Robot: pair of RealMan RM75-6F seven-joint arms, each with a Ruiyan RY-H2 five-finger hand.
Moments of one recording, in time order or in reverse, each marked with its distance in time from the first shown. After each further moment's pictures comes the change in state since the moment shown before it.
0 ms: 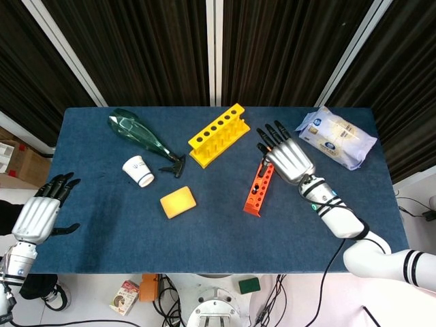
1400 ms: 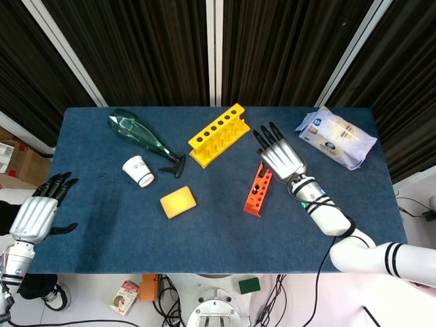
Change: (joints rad) left arm 0.000 0.003 -0.001 0.009 -0.004 -0.004 -0.014; right arm 0.115 -0.070 -0.099 0.042 0.136 0.072 -0.083
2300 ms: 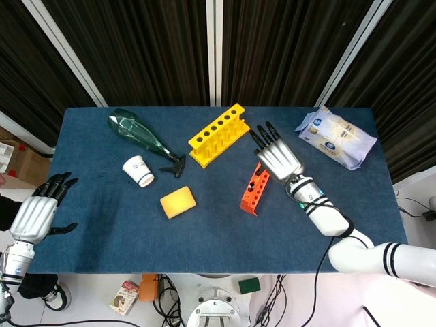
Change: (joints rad) left arm 0.000 0.001 -0.001 0.001 -0.003 -0.002 -0.002; right arm 0.006 -0.009 -0.007 -0.002 -0.035 0.024 0.030
